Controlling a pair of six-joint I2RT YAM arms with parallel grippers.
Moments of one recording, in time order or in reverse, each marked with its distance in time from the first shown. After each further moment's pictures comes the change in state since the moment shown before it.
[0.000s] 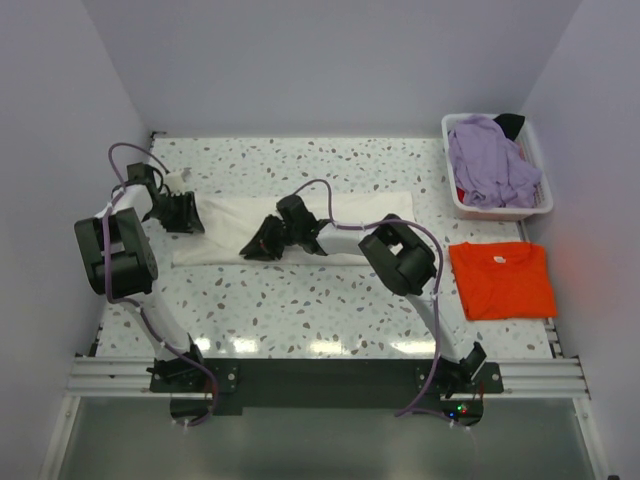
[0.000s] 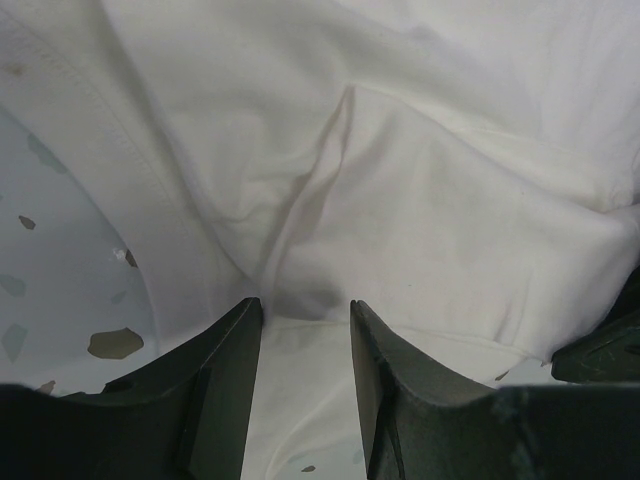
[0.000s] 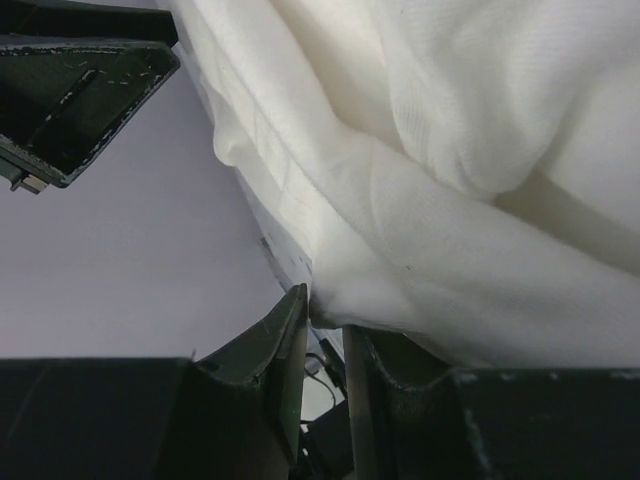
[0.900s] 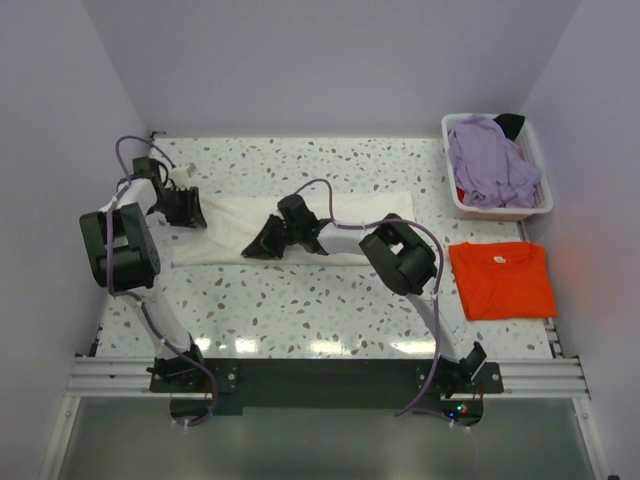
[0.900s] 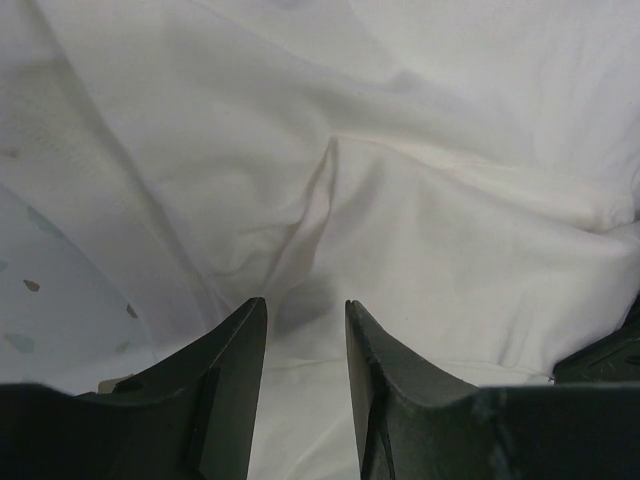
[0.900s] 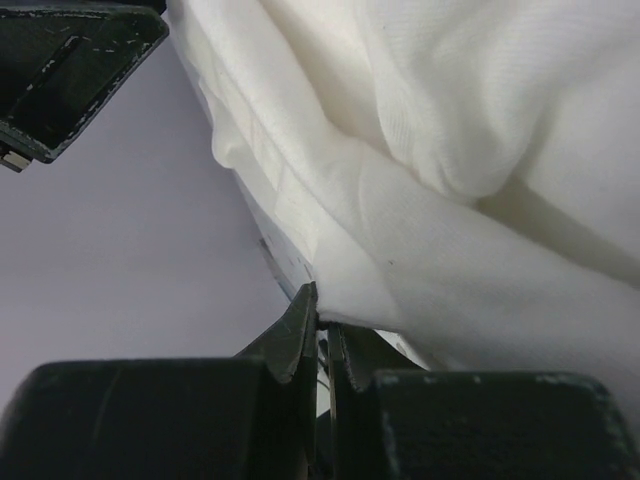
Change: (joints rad) left arm -0.030 0.050 0.077 -0.017 -0.007 0.022; right arm -0.008 0.000 -0.002 0.000 -0.005 0.000
